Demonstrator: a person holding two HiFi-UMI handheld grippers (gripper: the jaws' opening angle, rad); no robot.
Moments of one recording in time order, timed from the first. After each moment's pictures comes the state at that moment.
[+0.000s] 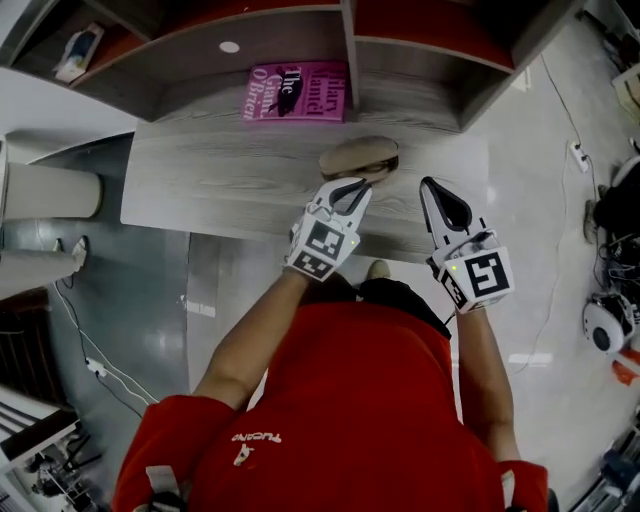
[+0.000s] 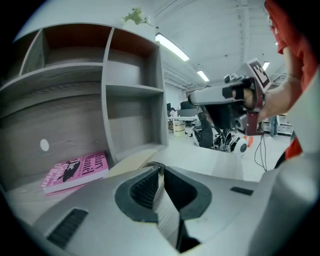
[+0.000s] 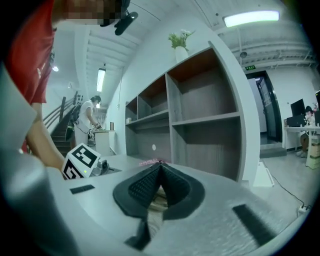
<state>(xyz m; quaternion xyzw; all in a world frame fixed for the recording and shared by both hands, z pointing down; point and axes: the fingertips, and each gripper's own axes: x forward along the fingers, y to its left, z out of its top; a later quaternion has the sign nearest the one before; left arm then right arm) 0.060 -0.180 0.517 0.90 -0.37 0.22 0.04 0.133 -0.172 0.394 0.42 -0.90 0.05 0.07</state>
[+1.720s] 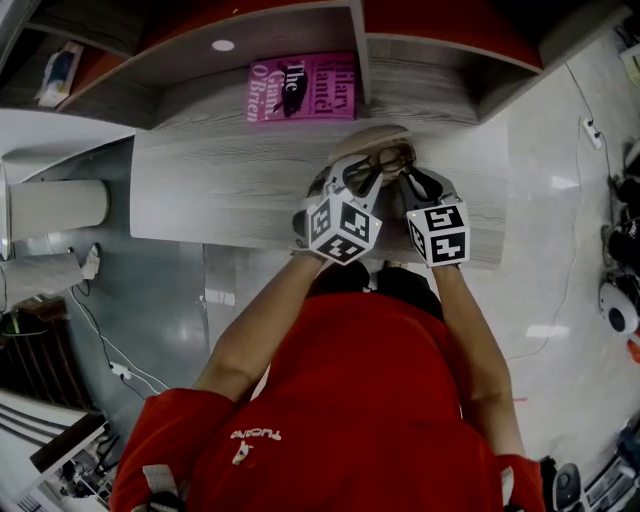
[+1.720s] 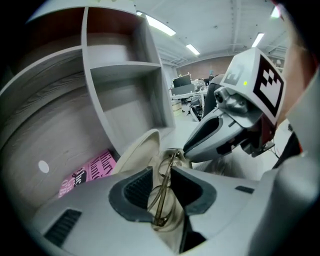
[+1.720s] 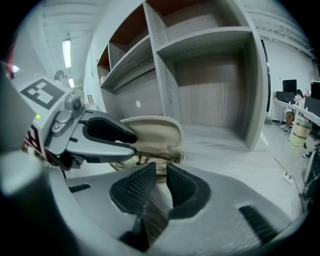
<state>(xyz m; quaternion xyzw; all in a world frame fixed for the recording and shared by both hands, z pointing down) 0.040 -0.226 0.541 0.87 -0.34 0.37 -0.01 0.088 -0.220 0.556 0.45 -0.83 0.21 0.25</state>
